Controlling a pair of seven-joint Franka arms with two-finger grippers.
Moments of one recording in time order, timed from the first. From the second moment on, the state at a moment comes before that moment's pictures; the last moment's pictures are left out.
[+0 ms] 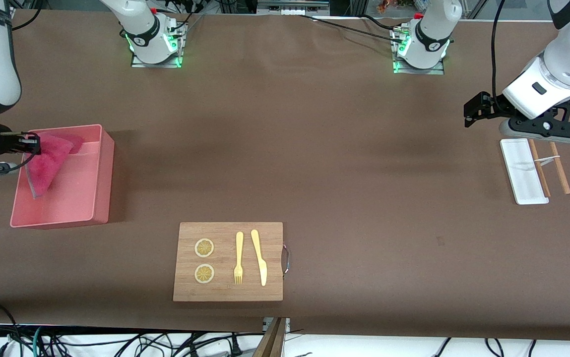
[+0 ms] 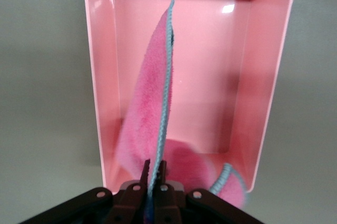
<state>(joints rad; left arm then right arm) -0.03 -0.01 -0.11 -1.67 0.00 1.61 -0.01 -0.03 0.21 -0.21 -1.85 -0.09 1.88 -0.33</state>
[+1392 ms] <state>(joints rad) -0.03 -0.01 -0.11 -1.67 0.00 1.61 -0.01 -0.03 -0.07 -0.04 -1.74 0.00 1.62 -0.17</state>
